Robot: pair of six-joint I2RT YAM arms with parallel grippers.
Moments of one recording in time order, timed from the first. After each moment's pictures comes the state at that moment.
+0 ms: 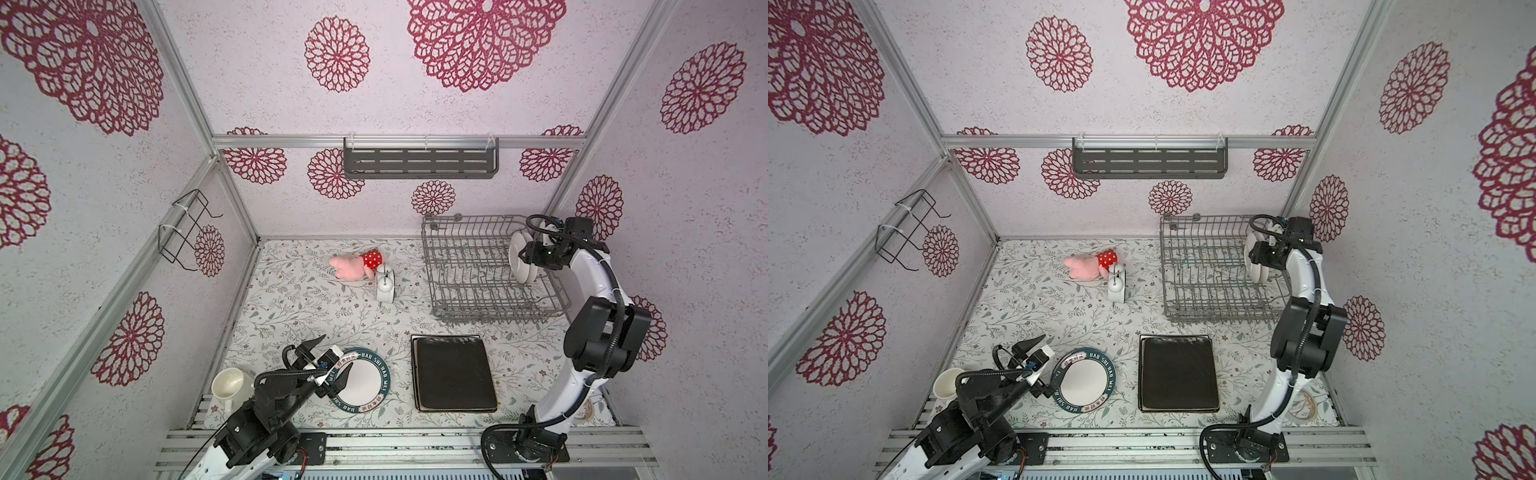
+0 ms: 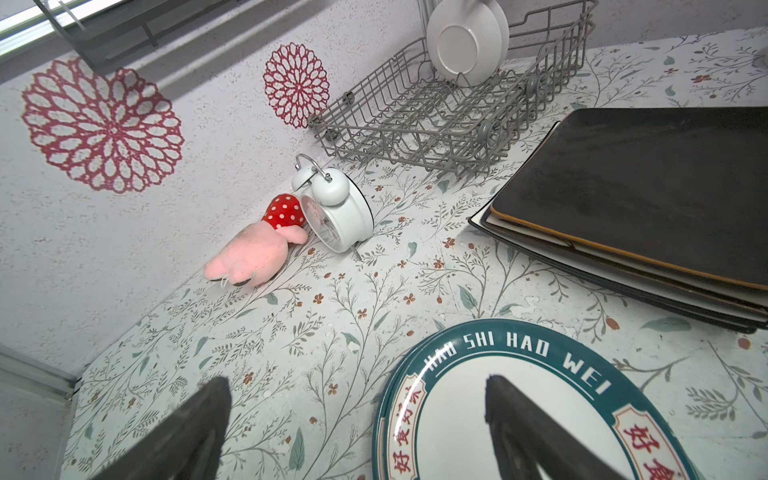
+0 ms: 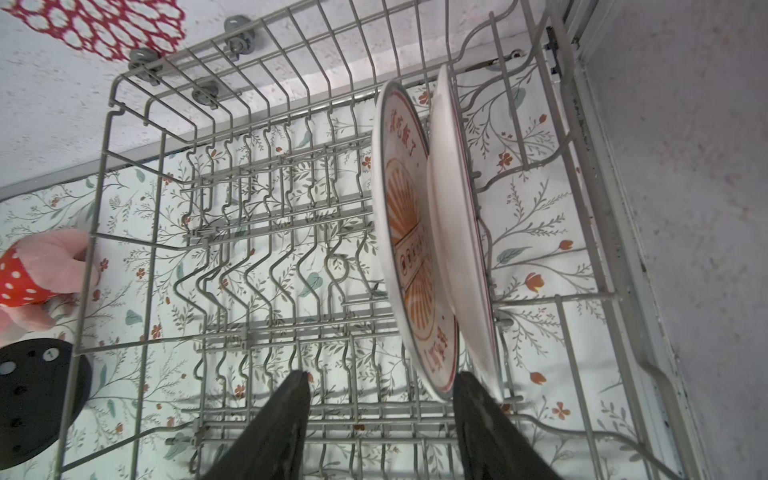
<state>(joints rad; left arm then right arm) -0.75 0.15 0.31 -0.44 -0.17 0.36 -0.27 1.91 1.73 -0.71 -0.32 -0.02</state>
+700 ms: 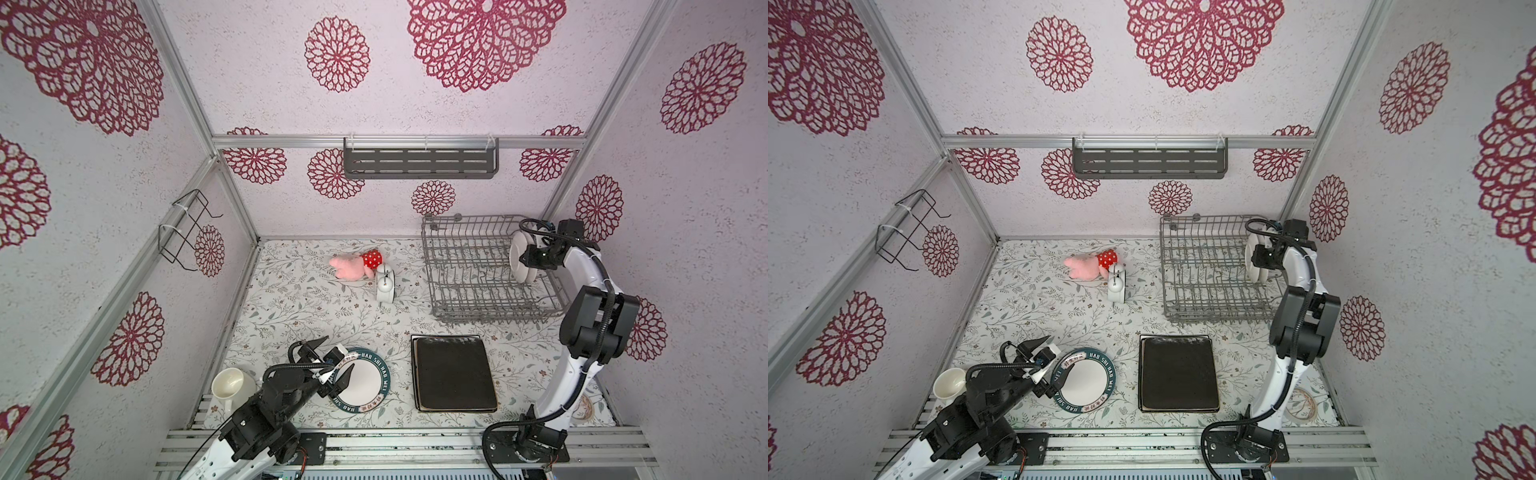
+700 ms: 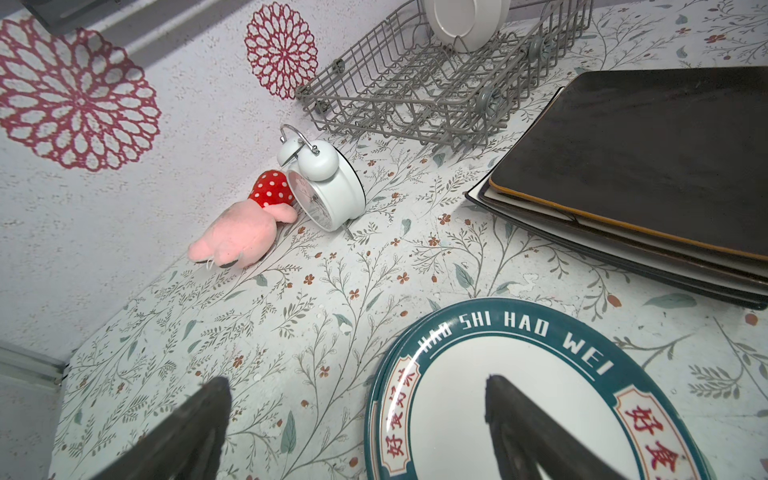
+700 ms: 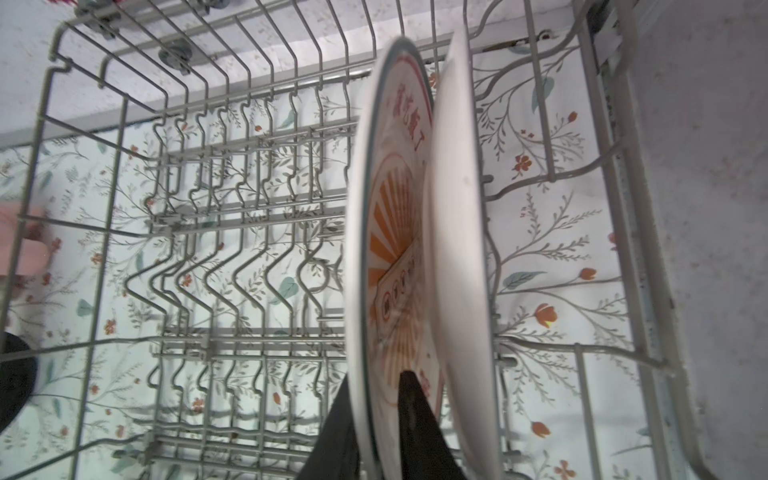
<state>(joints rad) -0.75 0.22 0.31 -0.43 -0.18 0.35 -0.27 2.04 1.80 -0.71 -0.35 -0.11</state>
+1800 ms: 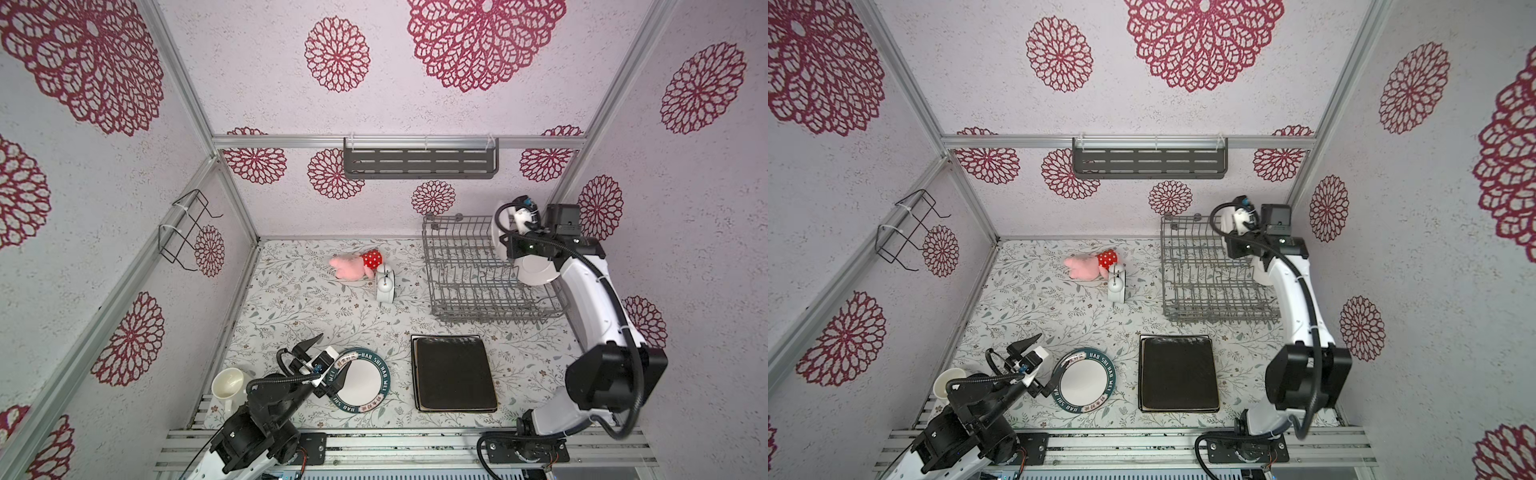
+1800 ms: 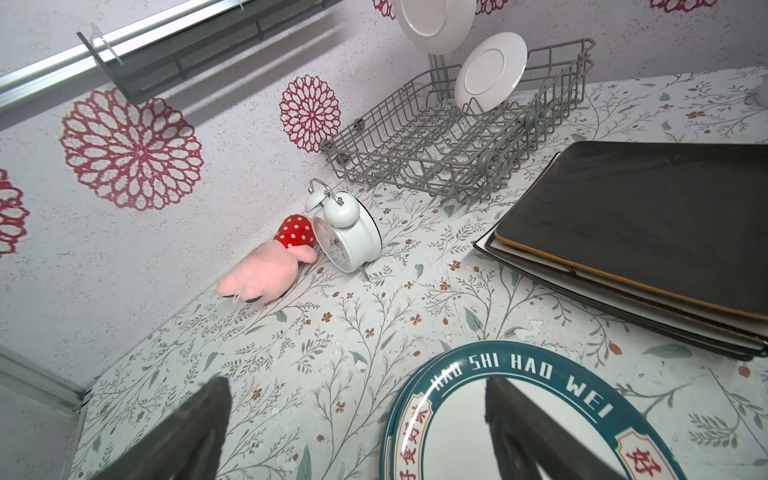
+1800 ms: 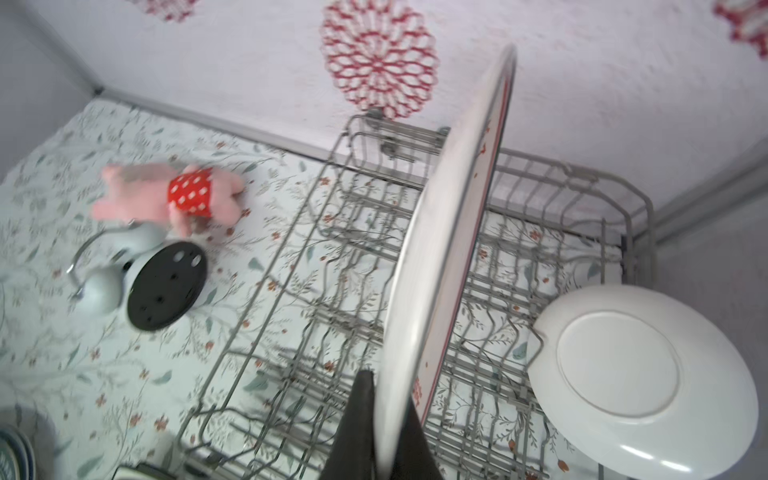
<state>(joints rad) -0.74 0.07 0.31 -0.42 -0.18 0.36 0.08 1.49 1.56 -0.70 -0.30 -0.30</state>
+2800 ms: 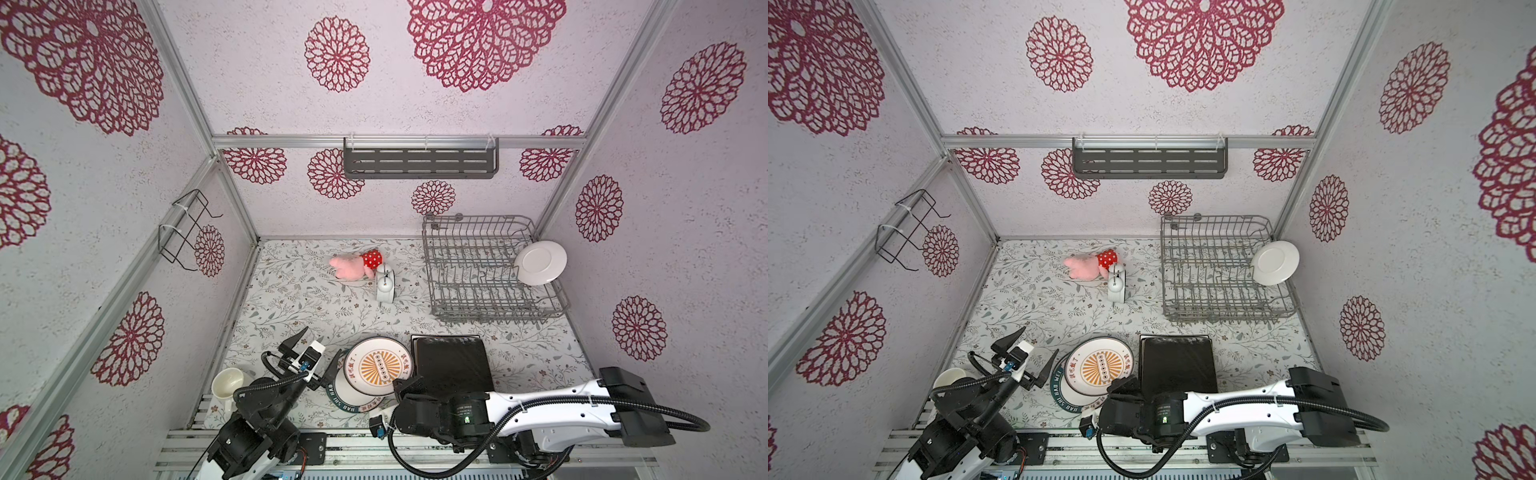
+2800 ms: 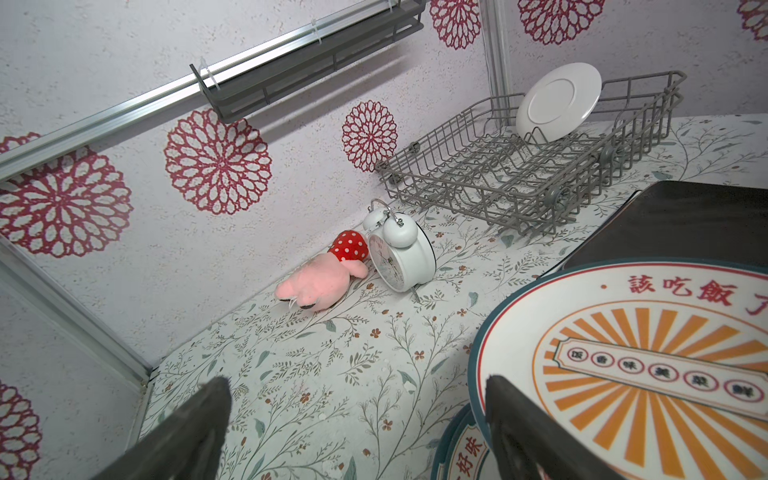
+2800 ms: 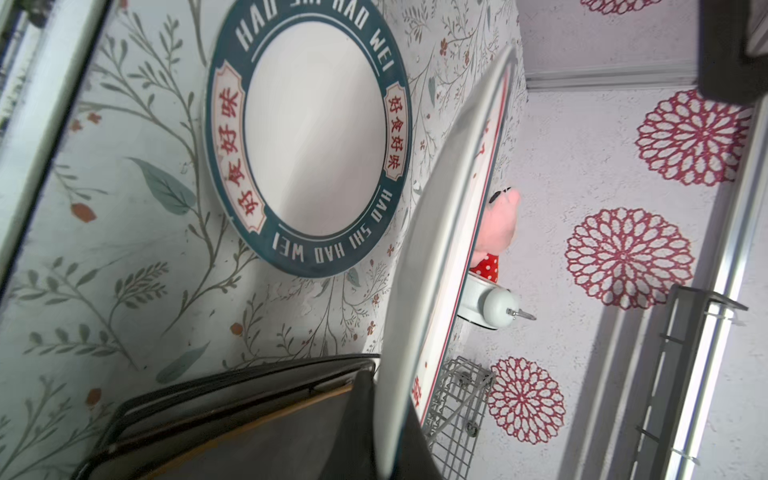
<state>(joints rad) -0.65 0.01 0.31 -0.38 -0.21 0.37 1.59 1.34 0.83 -0.34 0.71 -0.83</state>
